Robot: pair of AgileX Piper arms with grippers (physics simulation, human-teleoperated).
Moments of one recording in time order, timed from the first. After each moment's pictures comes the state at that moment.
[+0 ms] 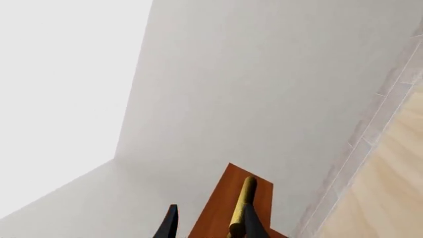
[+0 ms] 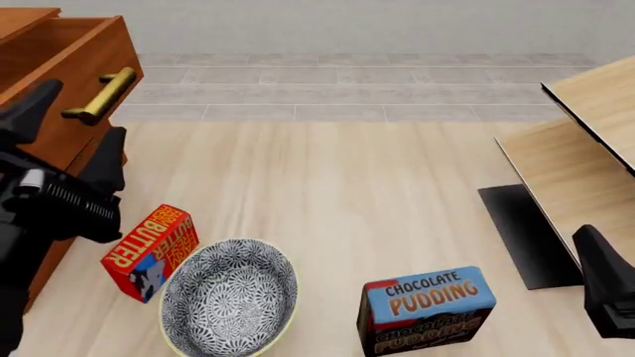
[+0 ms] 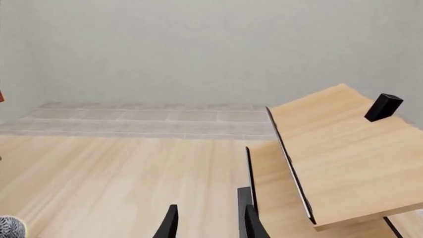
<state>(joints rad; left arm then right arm) -0.19 1.11 -0.18 -1.22 1.29 0.07 0.00 -0.05 0.04 0.02</state>
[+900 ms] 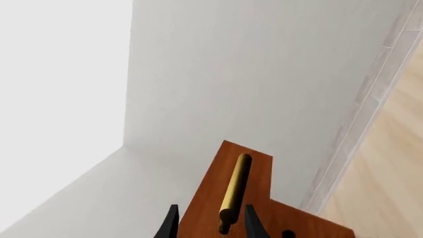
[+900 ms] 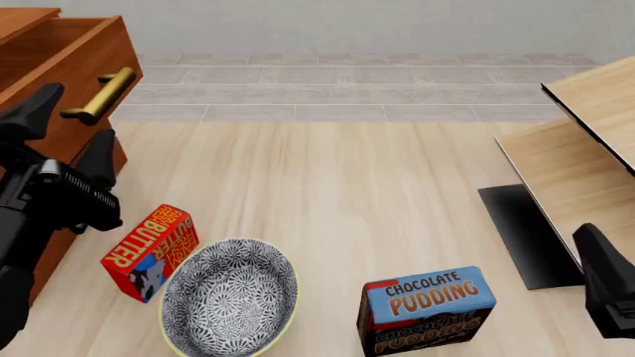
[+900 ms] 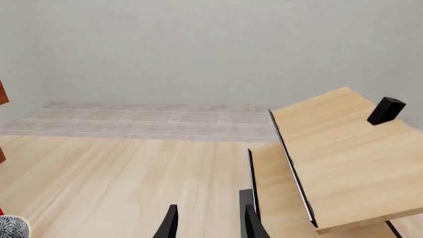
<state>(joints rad) -0.09 1.21 -0.22 -1.22 1.38 0.08 0.00 -0.06 0.05 0.02</state>
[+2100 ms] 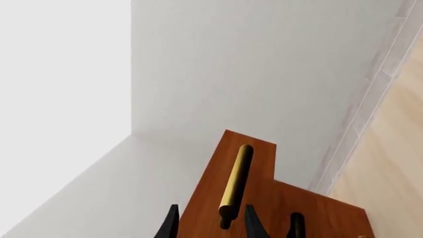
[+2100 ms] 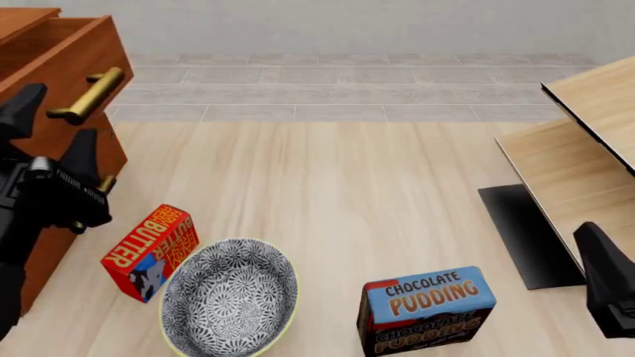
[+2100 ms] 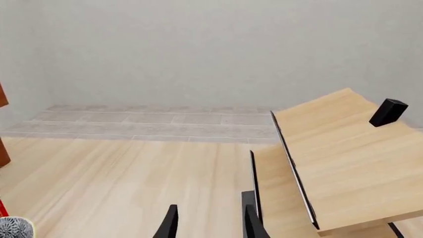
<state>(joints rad) -0.01 1.22 -0.22 -1.22 1.41 0.09 0.00 -0.06 0.05 0.02</state>
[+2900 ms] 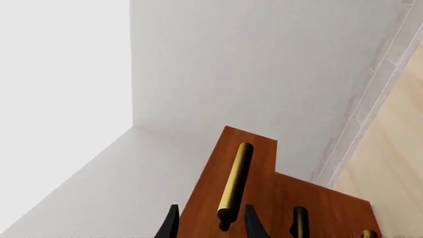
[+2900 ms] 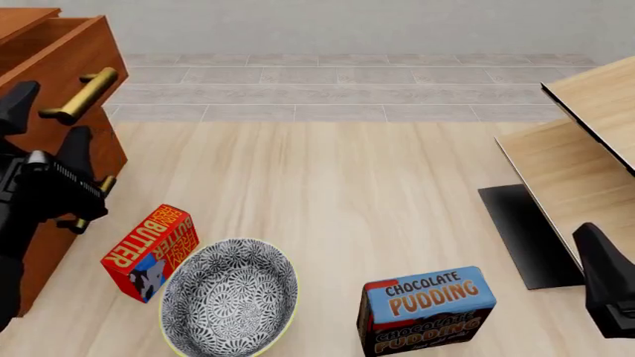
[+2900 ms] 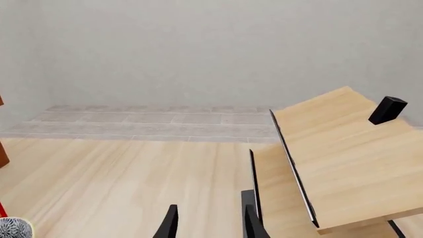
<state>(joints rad) 0.03 1.25 -0.24 -1.22 1.41 0.09 0.00 -0.06 0.04 0.03</state>
